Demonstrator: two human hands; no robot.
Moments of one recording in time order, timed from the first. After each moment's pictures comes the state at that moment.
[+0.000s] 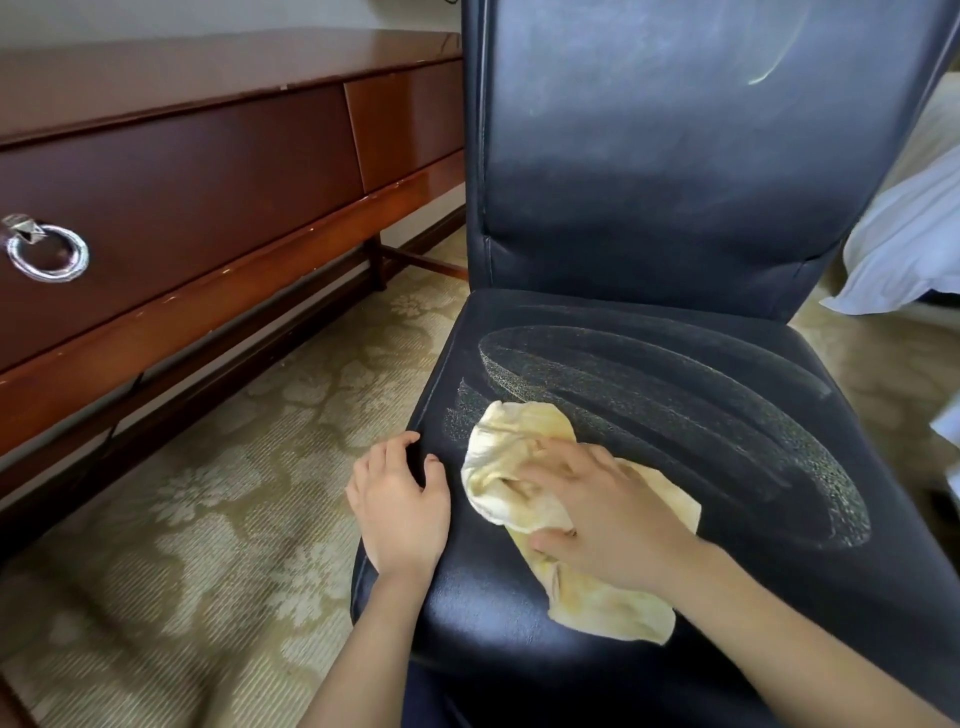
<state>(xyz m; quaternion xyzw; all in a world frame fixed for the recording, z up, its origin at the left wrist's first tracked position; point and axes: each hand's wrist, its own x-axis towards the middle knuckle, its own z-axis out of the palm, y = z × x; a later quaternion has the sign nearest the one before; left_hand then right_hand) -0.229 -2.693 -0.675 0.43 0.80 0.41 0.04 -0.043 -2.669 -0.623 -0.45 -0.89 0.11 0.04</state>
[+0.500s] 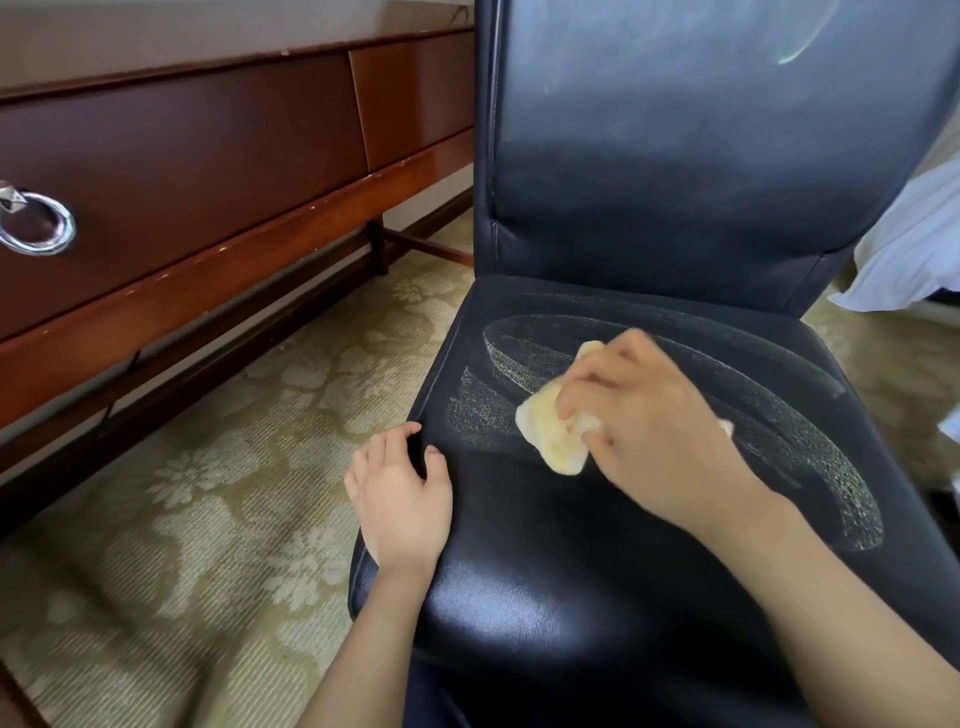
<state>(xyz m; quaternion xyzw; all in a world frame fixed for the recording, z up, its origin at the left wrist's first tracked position) -0.229 -2.691 -0.679 0.43 0.80 0.41 0.03 -0.043 -2.660 -0.543 -0.33 -0.92 -0.07 0.20</state>
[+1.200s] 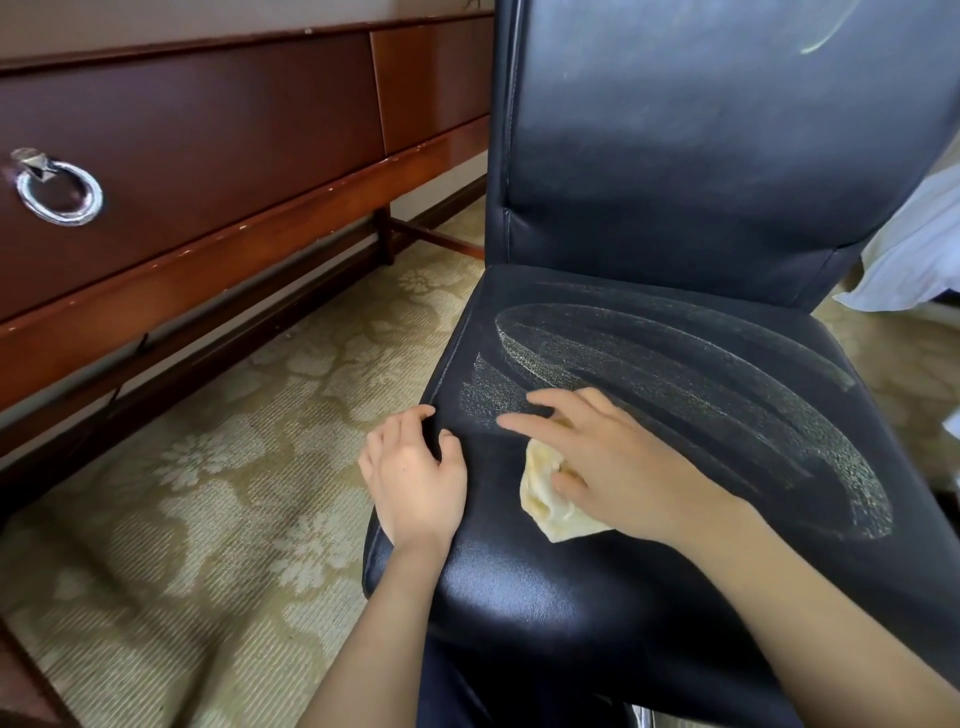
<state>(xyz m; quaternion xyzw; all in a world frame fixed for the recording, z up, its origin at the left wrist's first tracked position) -0.227 -2.693 -0.675 0.43 0.80 0.42 0.03 -0.056 -2.663 -0.585 -0.37 -0.93 0.06 0.01</state>
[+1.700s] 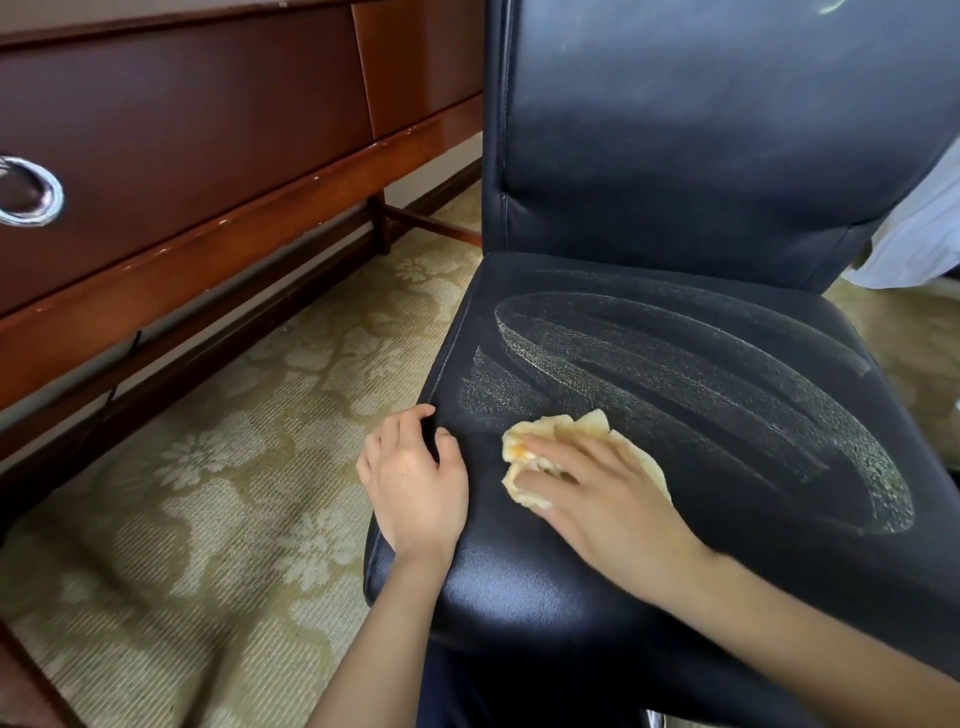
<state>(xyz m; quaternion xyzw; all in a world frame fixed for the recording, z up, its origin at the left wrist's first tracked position) -0.227 -2.693 -0.678 0.42 0.80 0.42 0.03 -0.055 -2.678 -0.639 -0.33 -0.93 -0.01 0.14</state>
